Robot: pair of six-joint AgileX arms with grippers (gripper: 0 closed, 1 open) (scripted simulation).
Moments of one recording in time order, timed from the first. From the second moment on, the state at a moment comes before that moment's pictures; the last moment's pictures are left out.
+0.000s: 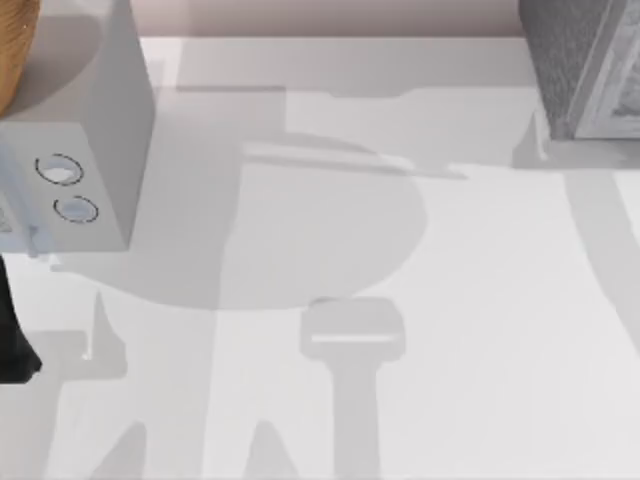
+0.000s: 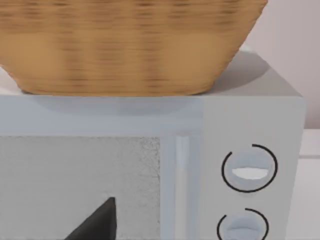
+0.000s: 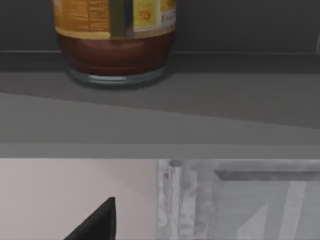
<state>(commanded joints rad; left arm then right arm) 0.00 0.00 0.00 0.00 0.00 0.00 0.14 1.09 1.41 -0.35 0.16 0.01</state>
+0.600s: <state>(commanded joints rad) 0.00 0.00 0.00 0.00 0.00 0.00 0.18 1.33 1.74 -0.42 0.20 0.02</state>
